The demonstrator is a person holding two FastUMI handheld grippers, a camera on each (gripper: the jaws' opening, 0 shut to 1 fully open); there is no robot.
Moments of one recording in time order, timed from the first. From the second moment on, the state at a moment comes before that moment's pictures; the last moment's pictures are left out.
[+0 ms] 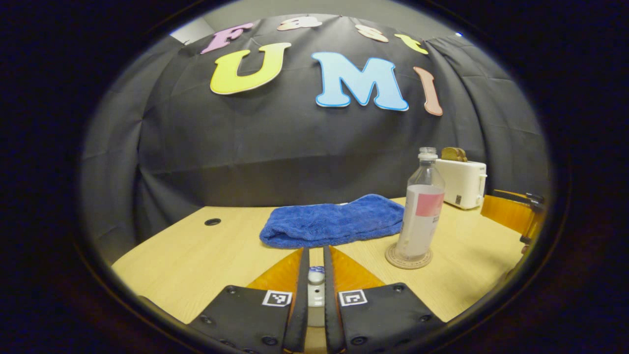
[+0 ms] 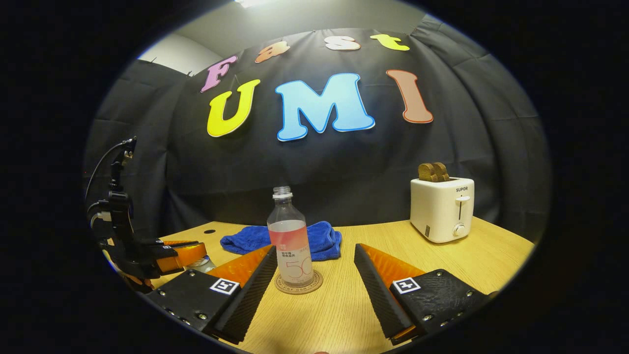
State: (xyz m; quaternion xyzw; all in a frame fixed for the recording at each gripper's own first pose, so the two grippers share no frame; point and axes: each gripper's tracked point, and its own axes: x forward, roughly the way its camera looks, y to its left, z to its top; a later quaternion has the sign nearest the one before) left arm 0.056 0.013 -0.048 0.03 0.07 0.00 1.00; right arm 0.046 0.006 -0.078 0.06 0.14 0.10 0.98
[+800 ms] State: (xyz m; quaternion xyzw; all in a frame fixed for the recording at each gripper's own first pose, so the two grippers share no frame) left arm -0.010 -0.018 -0.012 0.02 0.02 -0.02 1.00; right arm 0.019 0.006 -0.032 -0.01 0.08 0.08 0.99
